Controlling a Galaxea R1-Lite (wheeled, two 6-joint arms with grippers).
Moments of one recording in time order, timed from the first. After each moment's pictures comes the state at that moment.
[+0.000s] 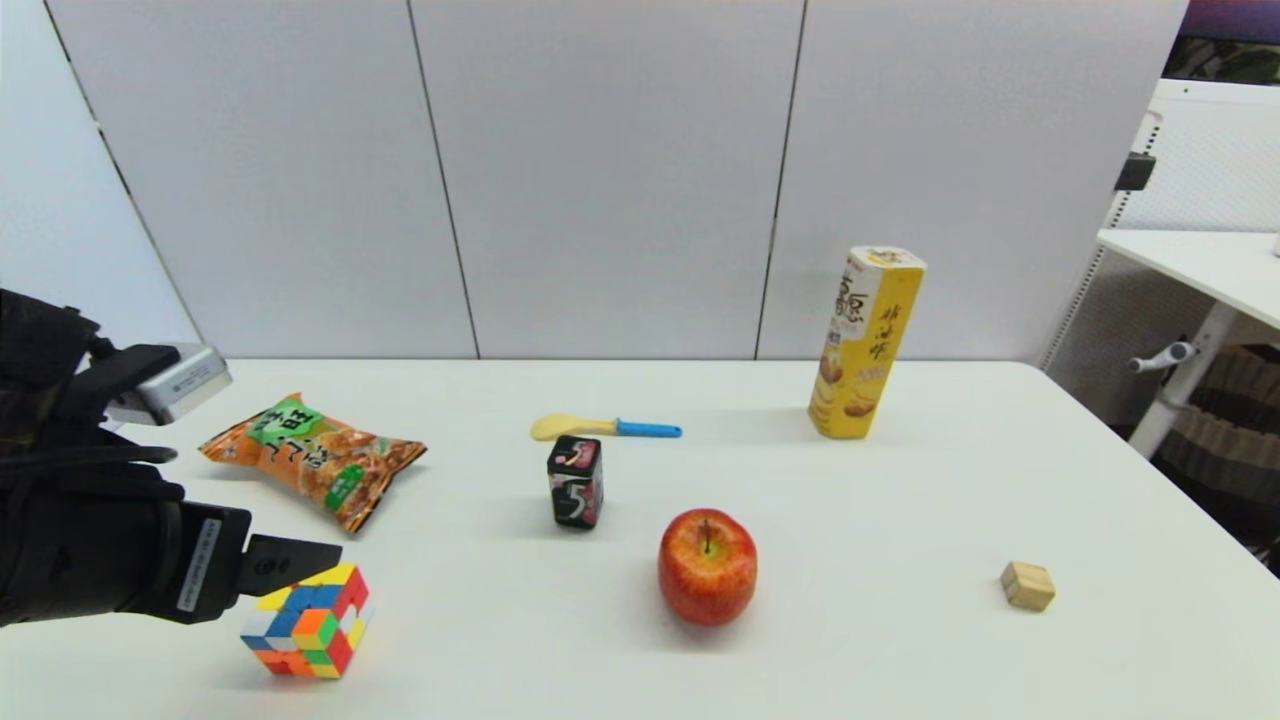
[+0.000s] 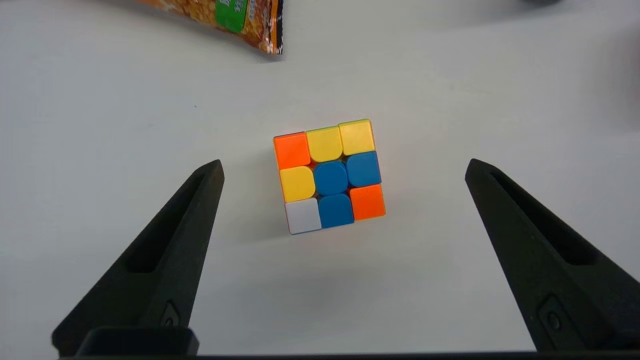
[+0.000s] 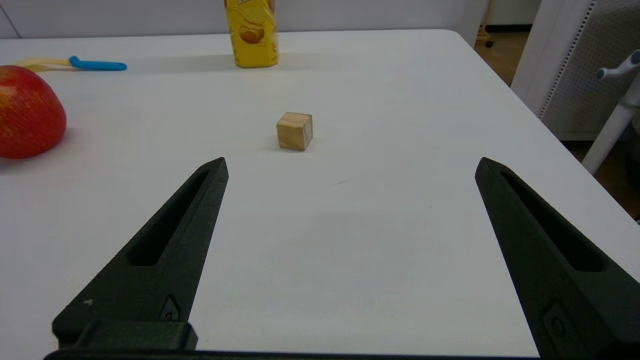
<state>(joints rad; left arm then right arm) -0.33 1.26 -0.91 0.51 0.05 -0.11 0.00 0.00 0.00 -0.01 -0.01 0.02</state>
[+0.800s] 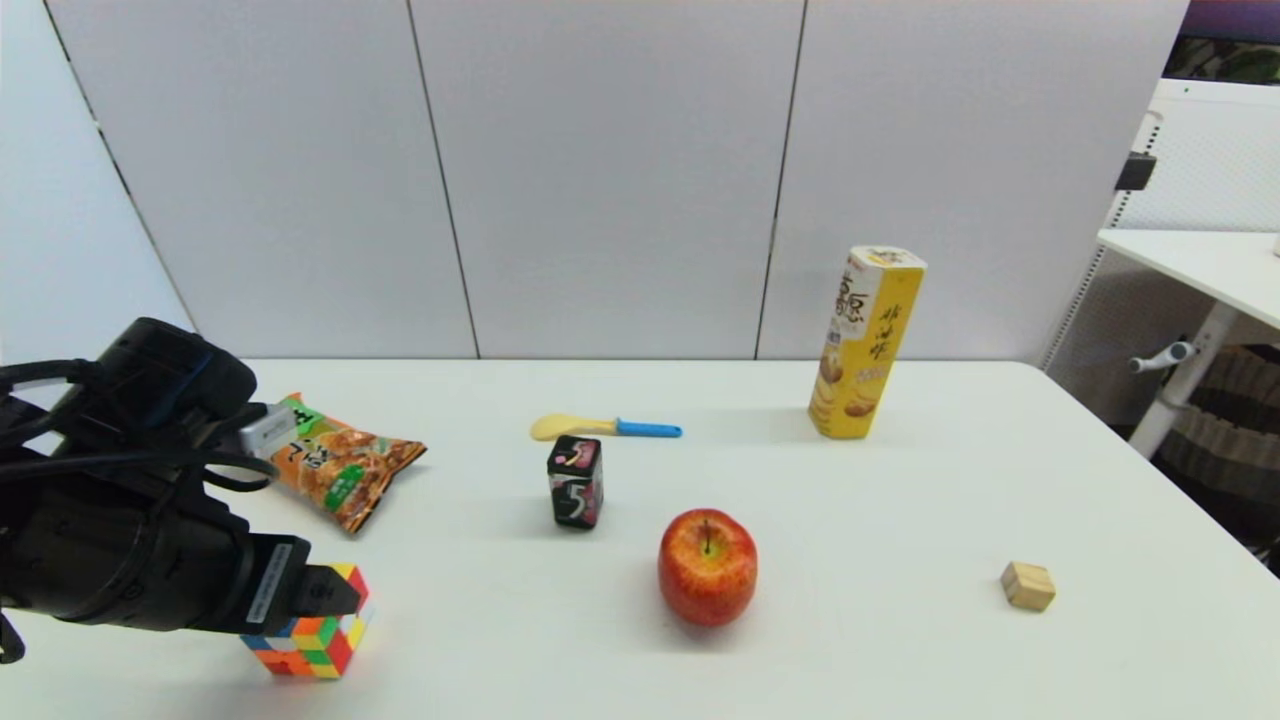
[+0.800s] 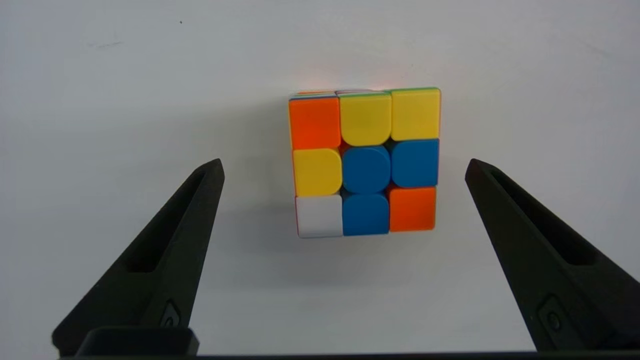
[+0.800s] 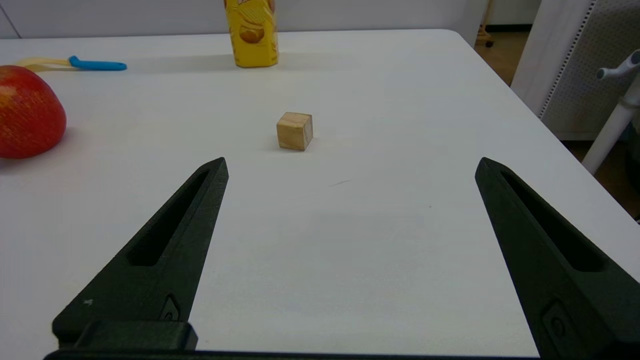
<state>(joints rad) -0.33 1.44 -0.92 0.60 0.10 -0.22 0.00 0.00 0.00 -0.01 -0.01 0.02</state>
